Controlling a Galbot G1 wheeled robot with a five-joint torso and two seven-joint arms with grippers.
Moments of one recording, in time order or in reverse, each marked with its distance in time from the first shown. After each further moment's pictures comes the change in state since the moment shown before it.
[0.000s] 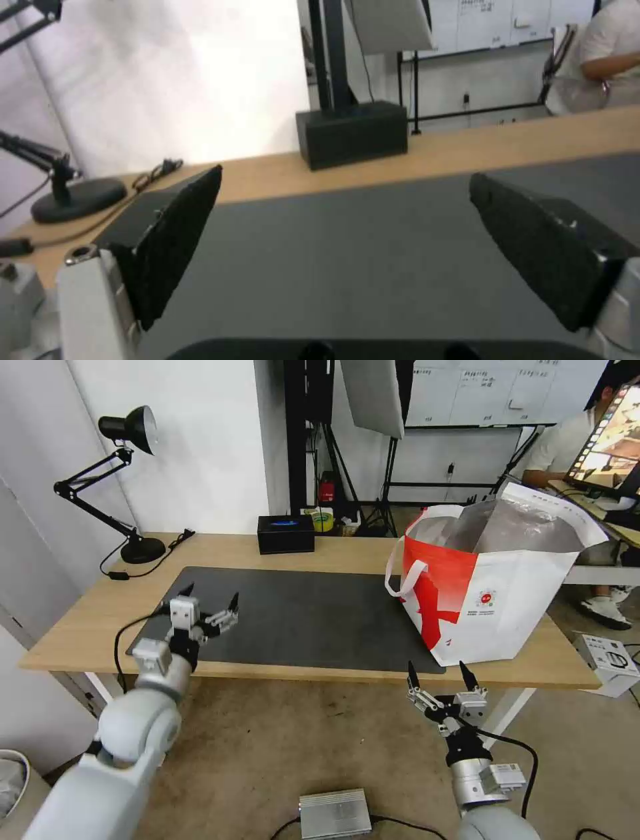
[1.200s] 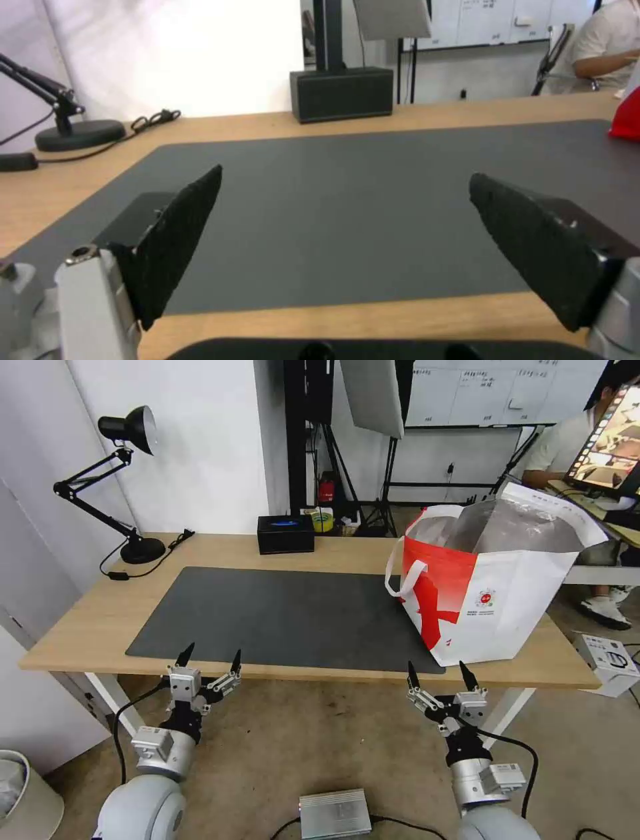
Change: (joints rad) left arm 0.255 -0.127 -0.042 -0.027 0.084 -0.183 0.052; right arm 0.000 0.000 0.000 0.000 0.000 0.000 0.000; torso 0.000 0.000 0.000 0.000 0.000
